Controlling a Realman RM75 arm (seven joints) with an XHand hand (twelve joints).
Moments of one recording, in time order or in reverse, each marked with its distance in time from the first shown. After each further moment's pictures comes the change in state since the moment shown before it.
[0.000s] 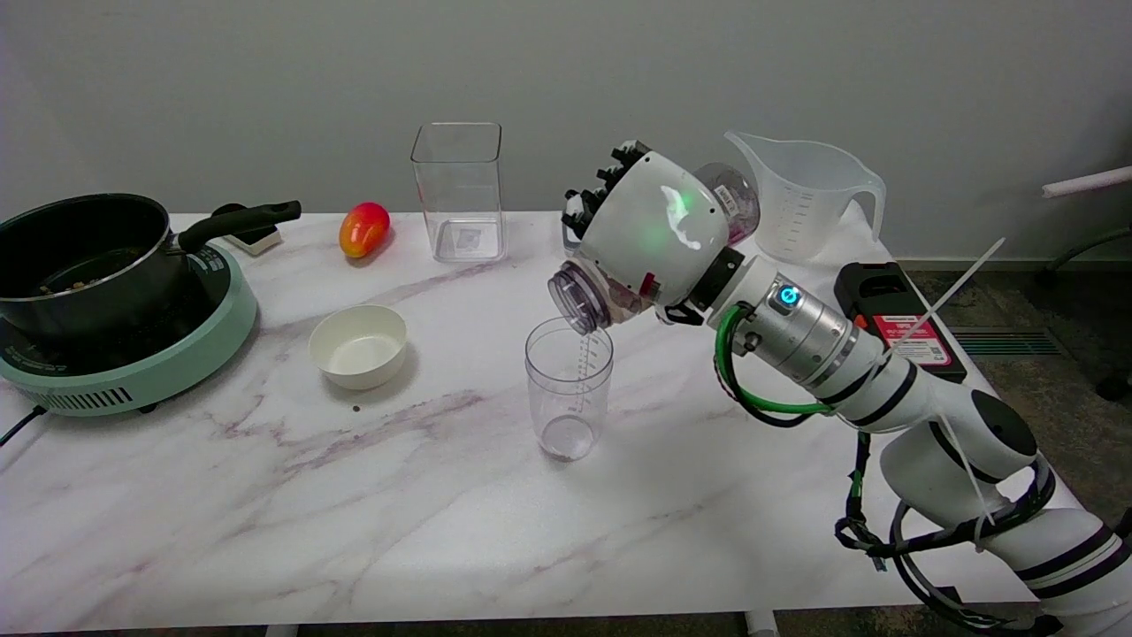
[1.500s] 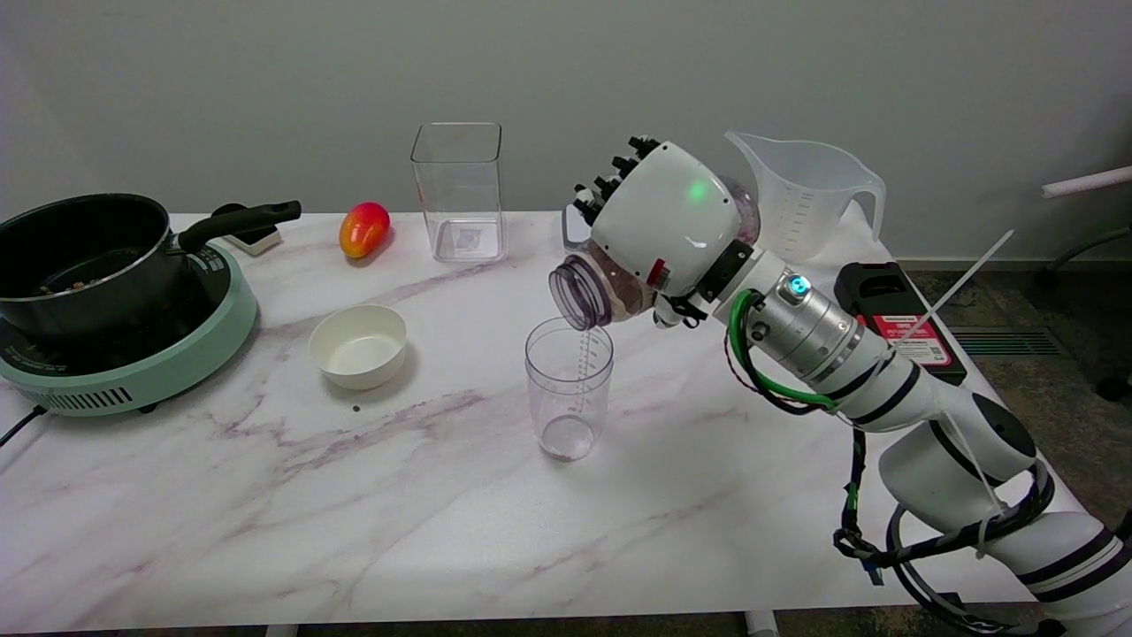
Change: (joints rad) arm -0.009 0.006 -0.011 0.000 0.112 -0.047 0.009
